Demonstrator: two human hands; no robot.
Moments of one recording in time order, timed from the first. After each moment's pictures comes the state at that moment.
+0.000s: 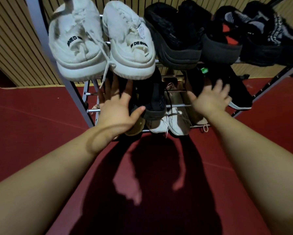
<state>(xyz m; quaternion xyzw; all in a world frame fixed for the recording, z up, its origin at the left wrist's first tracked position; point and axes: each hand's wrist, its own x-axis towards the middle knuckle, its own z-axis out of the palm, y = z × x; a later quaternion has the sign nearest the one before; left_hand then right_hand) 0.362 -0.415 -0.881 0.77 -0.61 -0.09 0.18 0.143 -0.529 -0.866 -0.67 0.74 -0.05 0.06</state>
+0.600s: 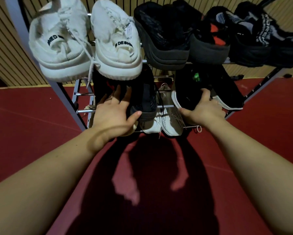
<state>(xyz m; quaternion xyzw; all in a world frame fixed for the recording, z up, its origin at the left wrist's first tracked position) 0.352 -0.424 -0.895 0.74 -0.66 -0.03 0.10 0.117 -0.517 -0.870 -0.65 0.74 -0.02 0.14</state>
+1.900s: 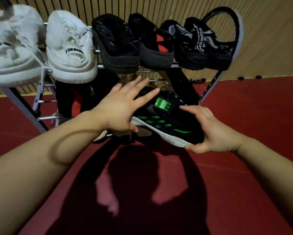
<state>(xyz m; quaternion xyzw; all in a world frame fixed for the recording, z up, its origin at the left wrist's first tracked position) 0.276 -0.452 -0.836 0.49 -0.87 0.05 0.04 -0.015 -0.452 -0.822 -0.89 0.43 -0.04 0.18</state>
